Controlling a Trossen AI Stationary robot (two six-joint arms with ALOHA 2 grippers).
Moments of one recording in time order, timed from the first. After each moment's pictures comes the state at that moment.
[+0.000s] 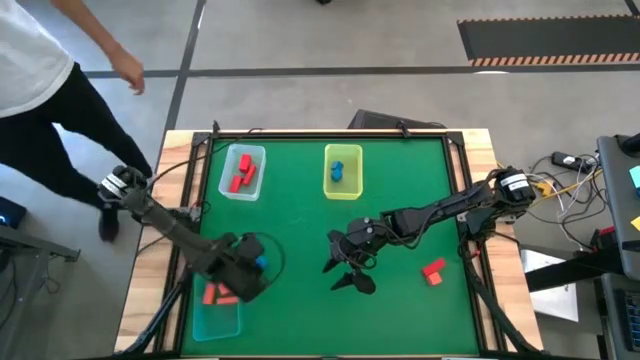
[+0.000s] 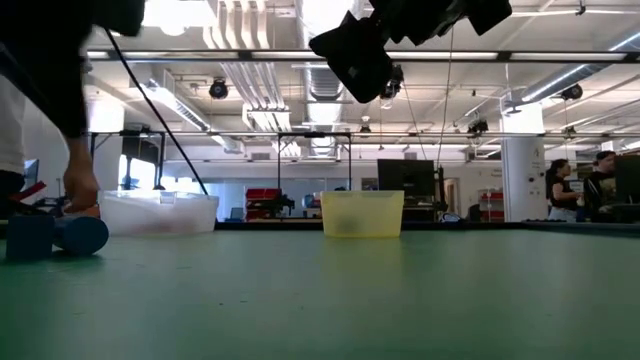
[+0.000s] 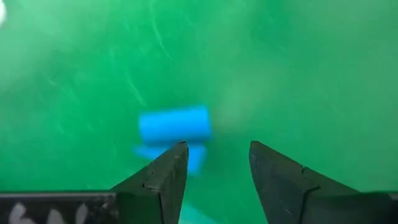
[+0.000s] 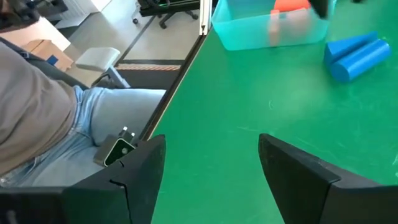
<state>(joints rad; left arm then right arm) -0.64 1.44 1.07 -1.01 -0.34 -1.35 0.22 1.70 1.08 0.11 -0.41 0.19</state>
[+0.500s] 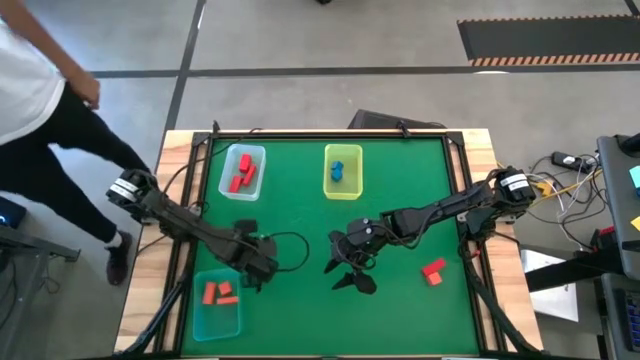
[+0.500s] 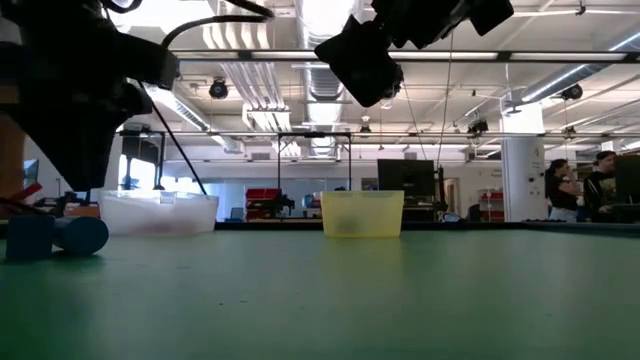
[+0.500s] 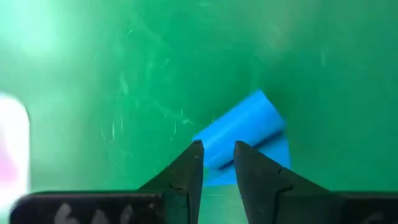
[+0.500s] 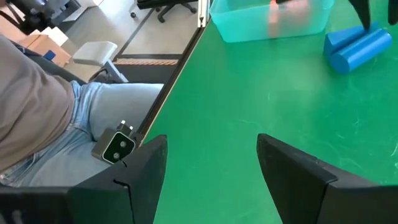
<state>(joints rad) -0.46 1.54 1.01 -1.00 -0.22 -0.61 0.22 1.70 1.08 0.08 -0.41 0.18</state>
